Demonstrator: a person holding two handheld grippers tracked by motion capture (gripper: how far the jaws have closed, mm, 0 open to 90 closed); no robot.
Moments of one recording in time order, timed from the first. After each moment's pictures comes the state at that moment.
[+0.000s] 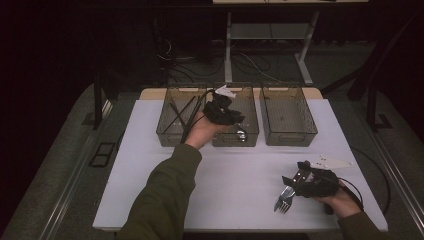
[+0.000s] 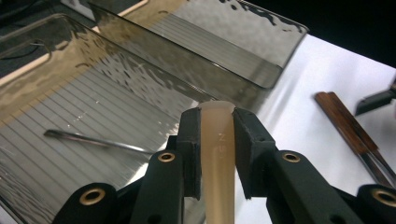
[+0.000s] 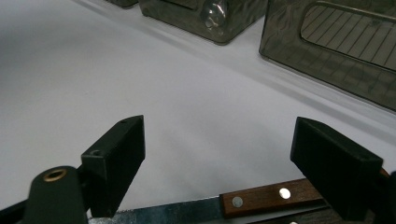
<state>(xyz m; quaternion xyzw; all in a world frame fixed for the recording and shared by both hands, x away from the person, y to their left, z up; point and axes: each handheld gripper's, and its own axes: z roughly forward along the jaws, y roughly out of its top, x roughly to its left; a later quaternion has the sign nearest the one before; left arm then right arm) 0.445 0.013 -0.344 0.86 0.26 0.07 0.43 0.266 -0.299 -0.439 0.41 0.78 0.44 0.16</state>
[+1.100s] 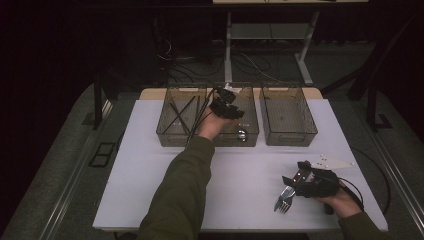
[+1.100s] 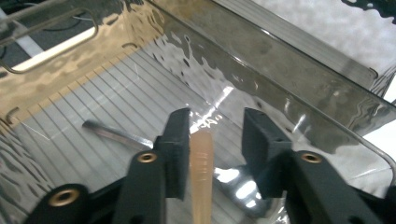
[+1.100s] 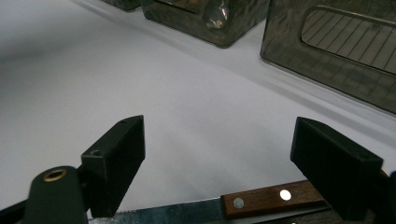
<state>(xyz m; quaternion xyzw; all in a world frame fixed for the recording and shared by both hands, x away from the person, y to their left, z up) 0.493 -0.005 -0.379 0.86 0.32 0.11 0.39 0.266 -0.300 -0.438 0.41 0.78 0.44 0.16</state>
